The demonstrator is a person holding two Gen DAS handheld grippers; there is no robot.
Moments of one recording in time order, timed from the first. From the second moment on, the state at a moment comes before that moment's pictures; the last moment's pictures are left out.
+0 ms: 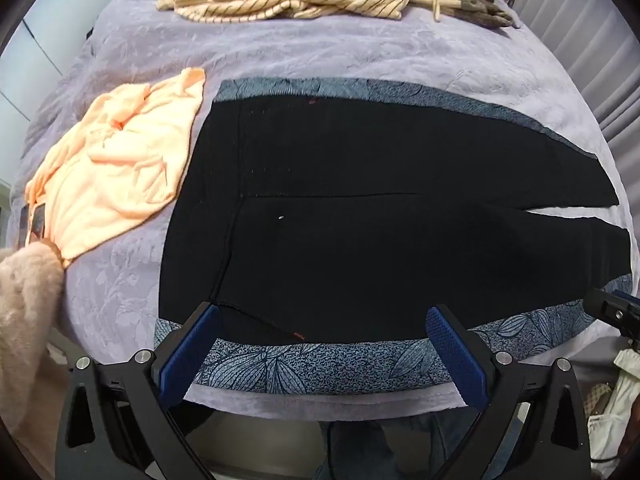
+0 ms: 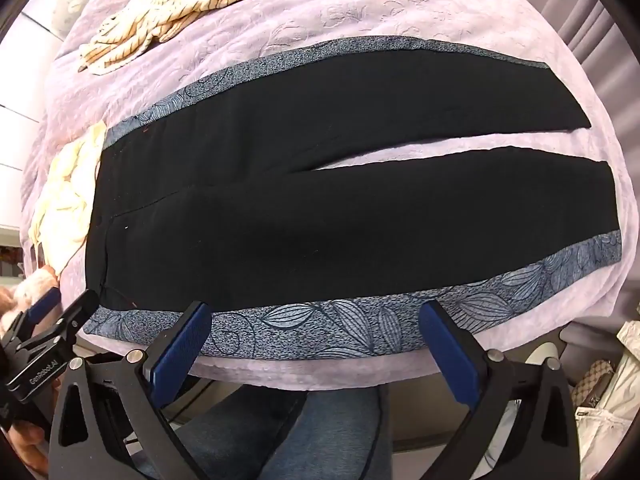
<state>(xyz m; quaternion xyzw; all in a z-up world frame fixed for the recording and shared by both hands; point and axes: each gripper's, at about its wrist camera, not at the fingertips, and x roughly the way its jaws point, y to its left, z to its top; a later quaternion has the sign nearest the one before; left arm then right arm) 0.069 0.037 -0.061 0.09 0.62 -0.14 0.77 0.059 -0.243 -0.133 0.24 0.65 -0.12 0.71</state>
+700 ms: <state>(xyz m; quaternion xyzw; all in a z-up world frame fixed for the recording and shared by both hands) 0.068 0.021 -0.099 0.10 0.65 -0.10 0.74 0.052 -0.271 -0.158 0.27 0.68 -0.12 0.68</state>
